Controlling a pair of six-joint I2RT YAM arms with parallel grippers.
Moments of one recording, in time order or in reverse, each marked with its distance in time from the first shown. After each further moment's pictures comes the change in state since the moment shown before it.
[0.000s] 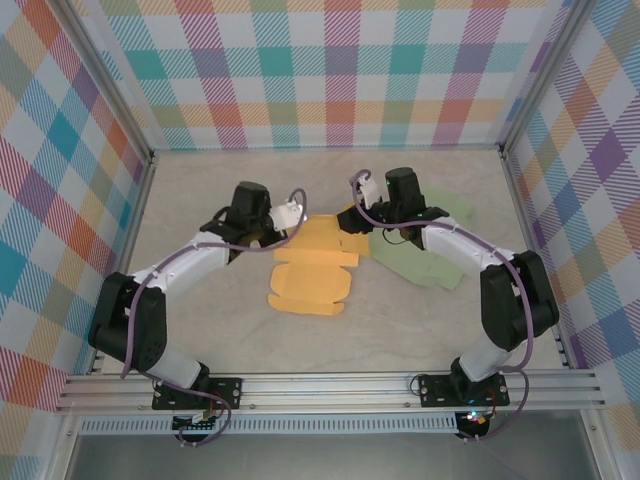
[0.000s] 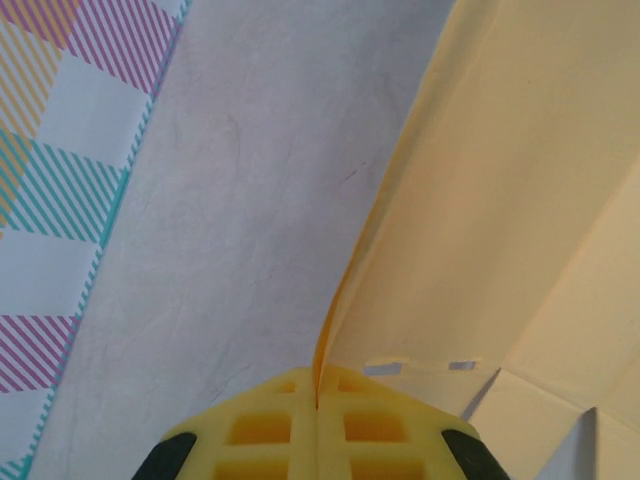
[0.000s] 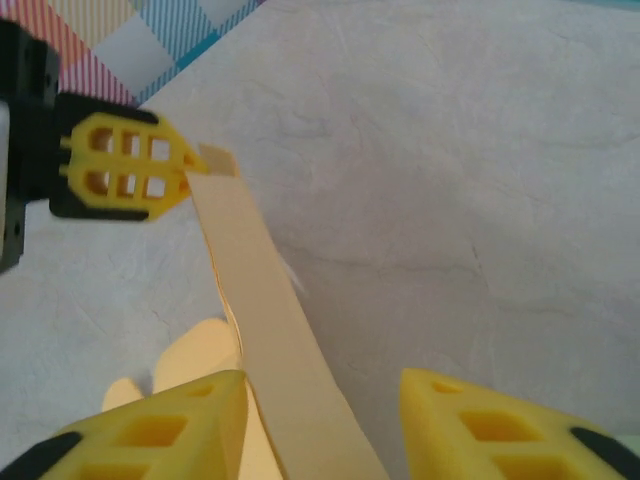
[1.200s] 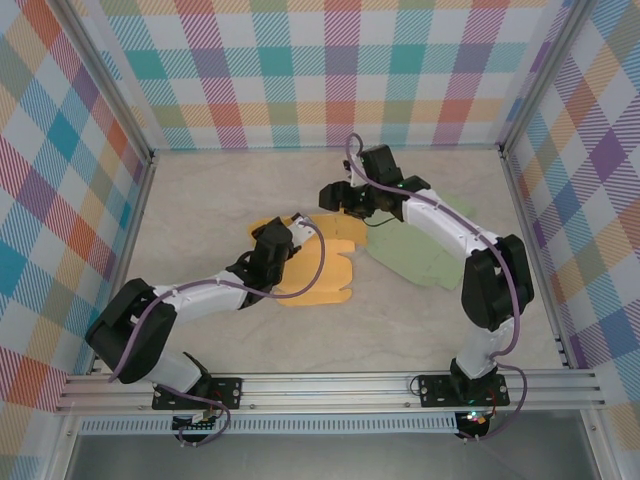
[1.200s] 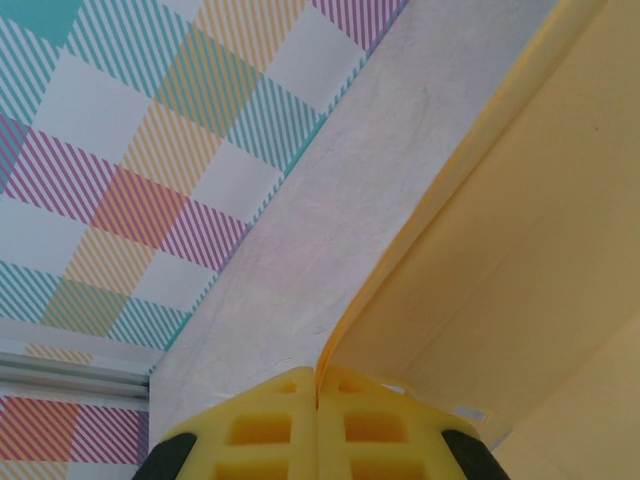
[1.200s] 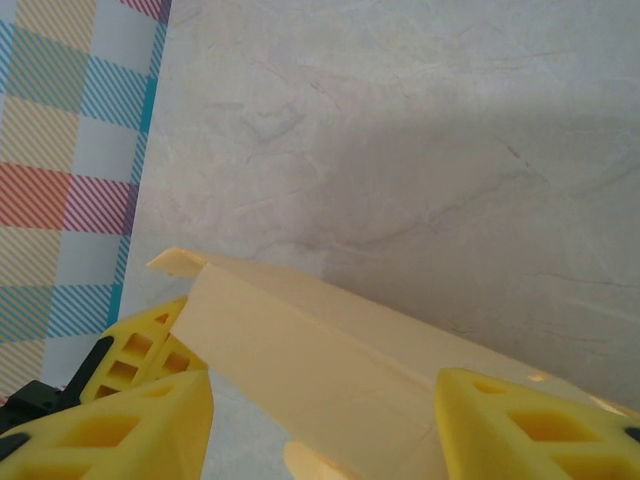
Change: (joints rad) left arm -0.266 -0.032 -0.297 0.547 -0.647 -0.195; right arm 0.077 0.167 0.386 -0.381 0.093 0.542
